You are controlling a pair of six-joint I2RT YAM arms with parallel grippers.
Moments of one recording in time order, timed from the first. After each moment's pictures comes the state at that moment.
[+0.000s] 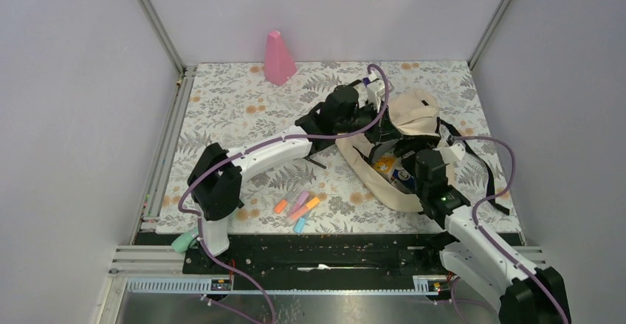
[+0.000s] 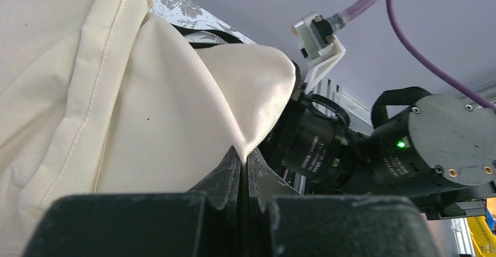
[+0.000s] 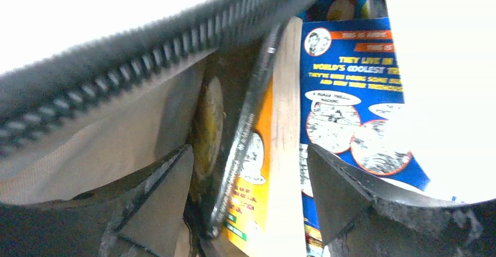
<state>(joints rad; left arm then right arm) -0.90 1.87 1.55 0.13 0.51 -0.43 0.39 0.84 0.37 0.05 0.49 0.98</state>
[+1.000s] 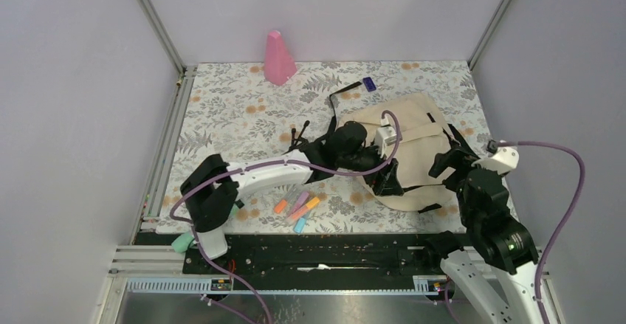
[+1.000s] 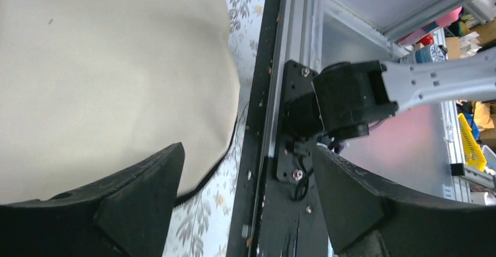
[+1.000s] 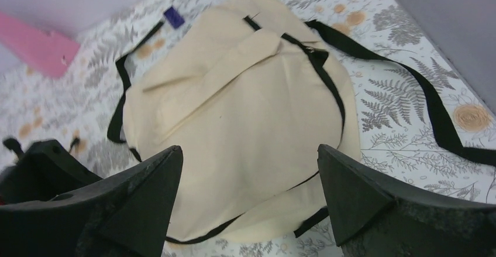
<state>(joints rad) -1.05 1.82 1.34 0.12 0.55 -0.34 0.39 0.35 0.82 -0.81 0.60 0.53</state>
